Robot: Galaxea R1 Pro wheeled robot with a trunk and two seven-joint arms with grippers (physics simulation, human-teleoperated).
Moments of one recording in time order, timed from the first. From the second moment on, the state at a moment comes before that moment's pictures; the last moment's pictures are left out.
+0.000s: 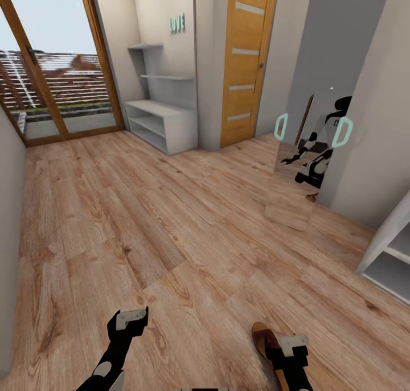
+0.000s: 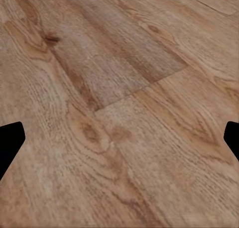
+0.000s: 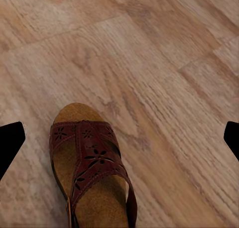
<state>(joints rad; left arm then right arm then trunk) -0.40 0.05 -0.20 -0.47 0.25 -0.46 0.12 -0.35 0.00 0.03 -0.38 0.21 -0.39 -0.23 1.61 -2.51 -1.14</state>
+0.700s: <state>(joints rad) -0.41 0.06 -0.20 -0.47 0.25 -0.46 0.04 -0.35 -0.03 0.05 -0.37 0.22 -0.39 -0.19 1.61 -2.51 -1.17</state>
